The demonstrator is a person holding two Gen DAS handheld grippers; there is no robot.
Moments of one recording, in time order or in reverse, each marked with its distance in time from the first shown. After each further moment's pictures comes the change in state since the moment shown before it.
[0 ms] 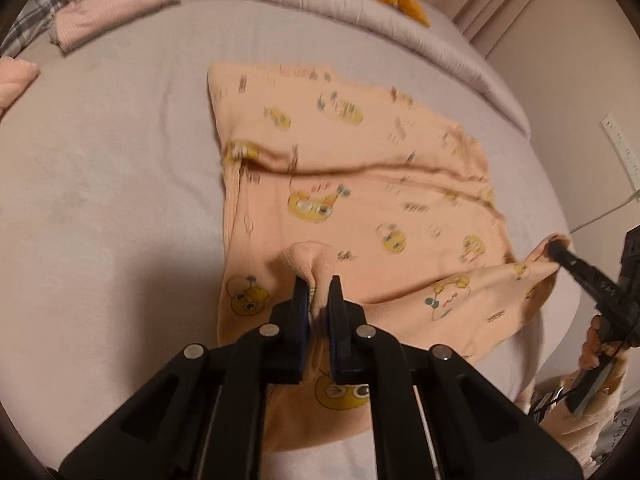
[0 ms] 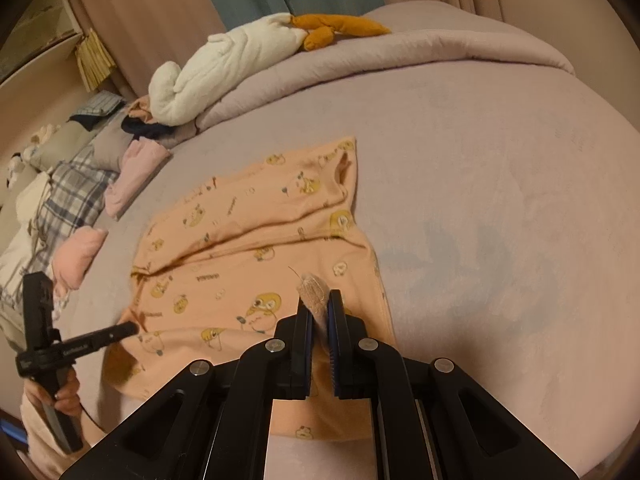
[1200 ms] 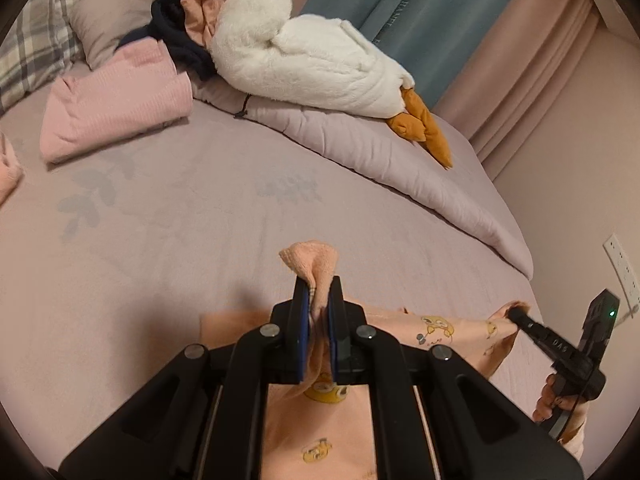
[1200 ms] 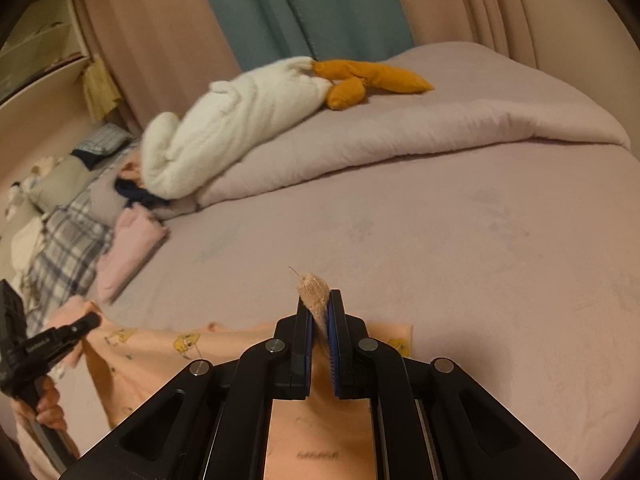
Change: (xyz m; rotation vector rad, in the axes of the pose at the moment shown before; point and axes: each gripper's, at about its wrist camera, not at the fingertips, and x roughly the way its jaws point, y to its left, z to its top) left arm 0.010 0.033 0.182 -0.156 -0.331 -0.012; right arm 0.100 0.018 0.158 -0.033 -0.125 0.038
